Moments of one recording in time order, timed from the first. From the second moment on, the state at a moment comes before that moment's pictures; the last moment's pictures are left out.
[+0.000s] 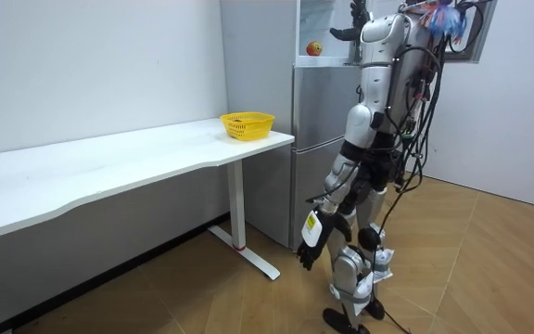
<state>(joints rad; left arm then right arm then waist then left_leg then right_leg) 0.19 0.24 -0.06 1.20 0.46 0.08 0.02 -0.08 -0.32 -0.12 -0.44 -0.23 -0.16 -0.60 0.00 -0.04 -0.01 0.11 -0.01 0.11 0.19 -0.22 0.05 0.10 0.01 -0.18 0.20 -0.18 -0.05</state>
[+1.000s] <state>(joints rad) 0.18 0.25 -0.02 1.16 0.47 0.08 -0.02 -0.15 -0.41 -0.19 -0.17 -0.17 -0.14 -0.62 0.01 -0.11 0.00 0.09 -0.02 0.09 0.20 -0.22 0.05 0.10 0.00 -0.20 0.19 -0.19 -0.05</state>
